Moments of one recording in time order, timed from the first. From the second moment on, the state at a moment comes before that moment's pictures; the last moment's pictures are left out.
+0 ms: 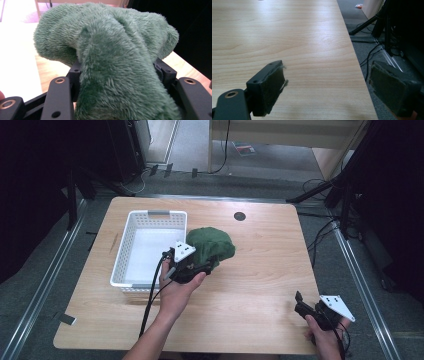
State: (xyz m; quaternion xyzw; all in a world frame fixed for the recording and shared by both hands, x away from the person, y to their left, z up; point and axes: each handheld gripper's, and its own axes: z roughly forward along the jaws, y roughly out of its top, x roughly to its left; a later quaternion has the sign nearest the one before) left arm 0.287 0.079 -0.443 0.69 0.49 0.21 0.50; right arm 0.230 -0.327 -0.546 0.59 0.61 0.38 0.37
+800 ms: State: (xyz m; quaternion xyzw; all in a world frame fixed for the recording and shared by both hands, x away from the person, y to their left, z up) left arm 0.304 0.161 -0.447 0.64 0.54 0.24 0.49; right arm 0.230 -0.326 -0.546 0.59 0.61 0.38 0.37
